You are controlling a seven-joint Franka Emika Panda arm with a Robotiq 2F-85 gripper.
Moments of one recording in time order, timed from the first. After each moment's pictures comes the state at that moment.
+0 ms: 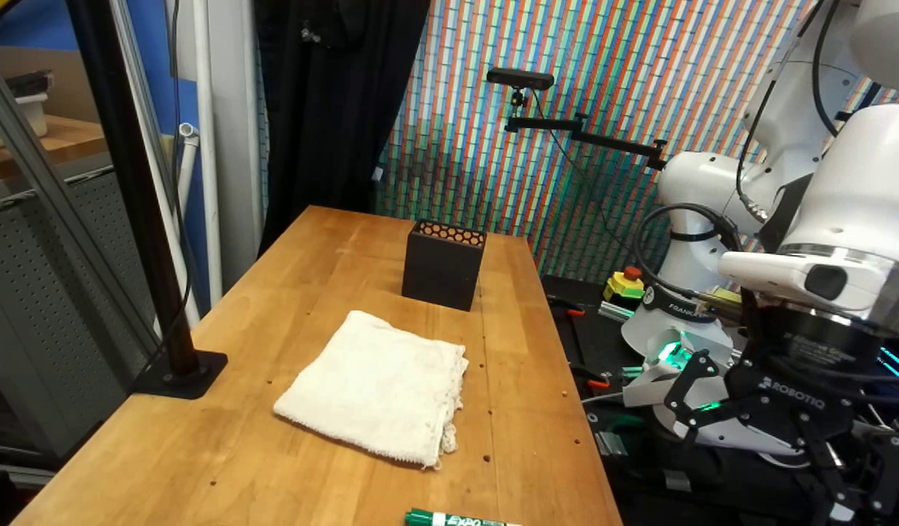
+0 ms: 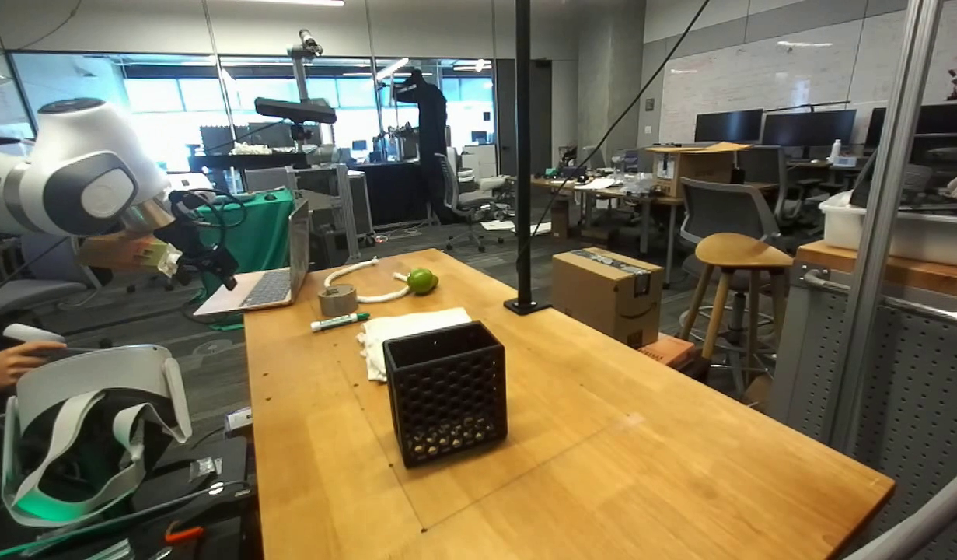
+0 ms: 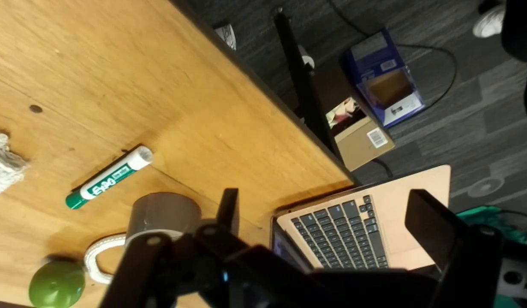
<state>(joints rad) 0.87 -0.22 0.44 -2.76 0.26 3.08 0.06</state>
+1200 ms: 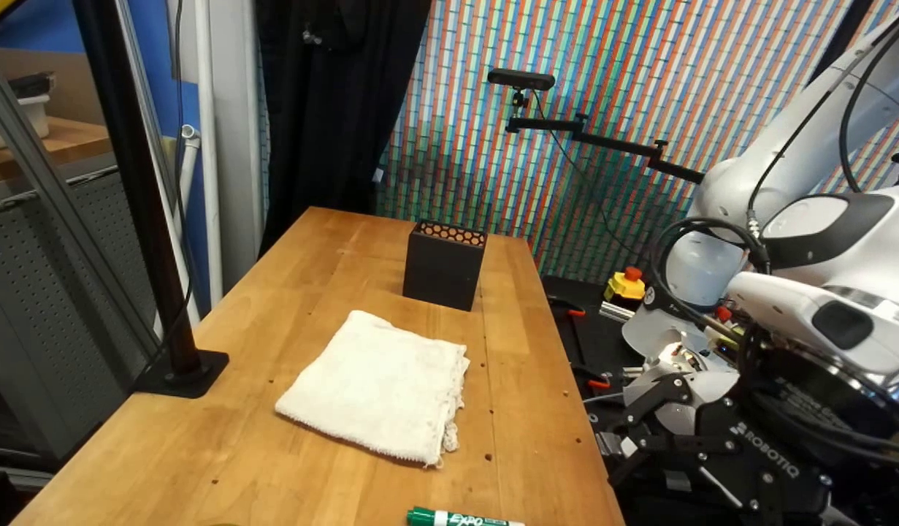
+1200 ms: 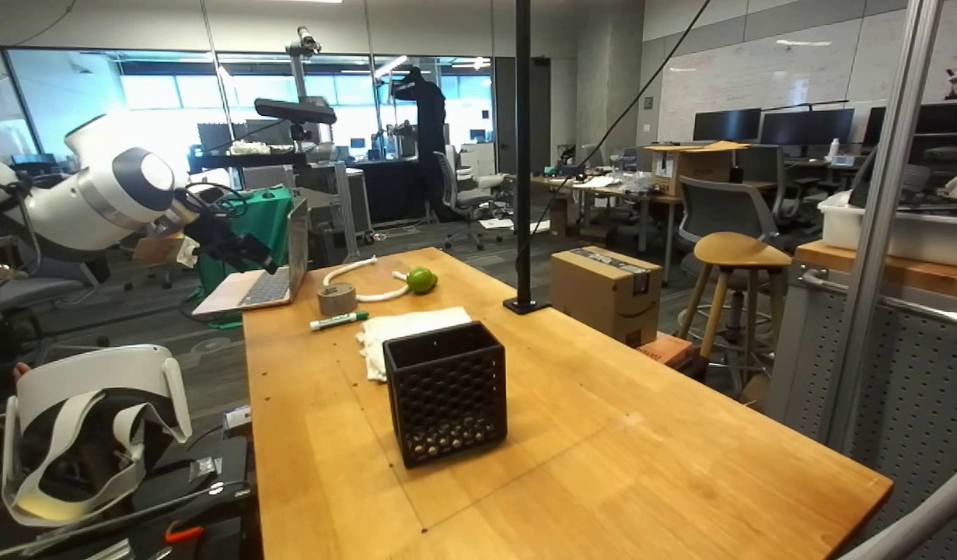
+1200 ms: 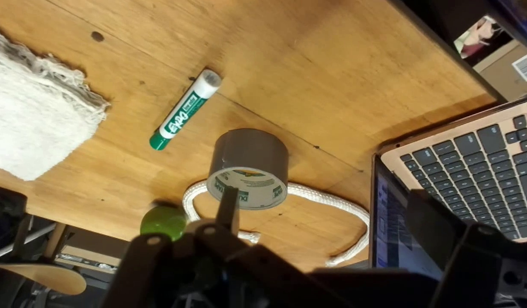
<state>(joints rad) -0.38 -0.37 1.59 -2.52 -0.17 3.05 0.72</state>
